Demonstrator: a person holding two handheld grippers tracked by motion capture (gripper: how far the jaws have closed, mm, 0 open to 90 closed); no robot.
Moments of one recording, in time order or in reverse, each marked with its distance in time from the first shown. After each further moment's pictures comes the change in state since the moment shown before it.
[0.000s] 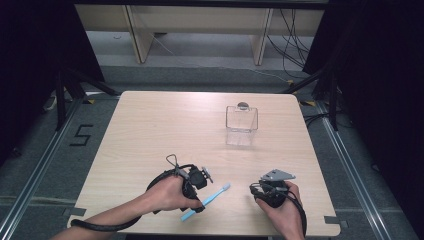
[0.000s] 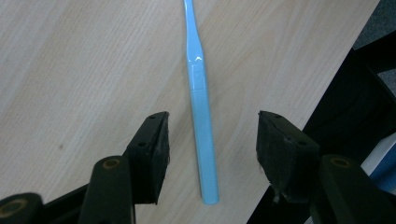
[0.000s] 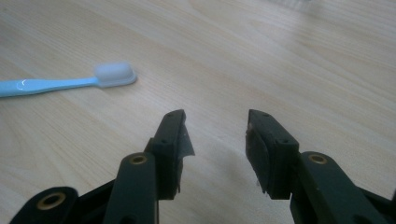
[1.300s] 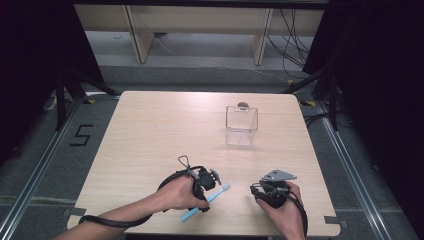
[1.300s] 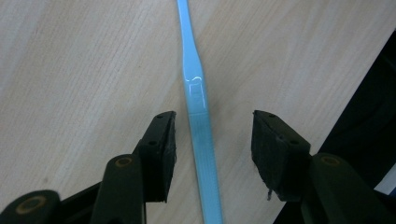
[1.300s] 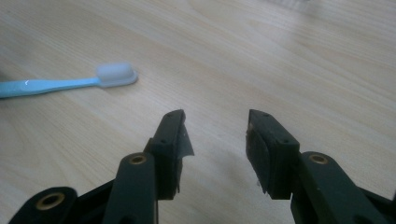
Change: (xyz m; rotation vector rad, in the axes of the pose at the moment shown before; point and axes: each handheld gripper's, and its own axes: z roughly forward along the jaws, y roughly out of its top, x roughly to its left) left arm -0.002 0.018 0.024 0.071 0.021 0.025; right arm -0.001 -0.002 -0.002 -0.012 0.001 0.011
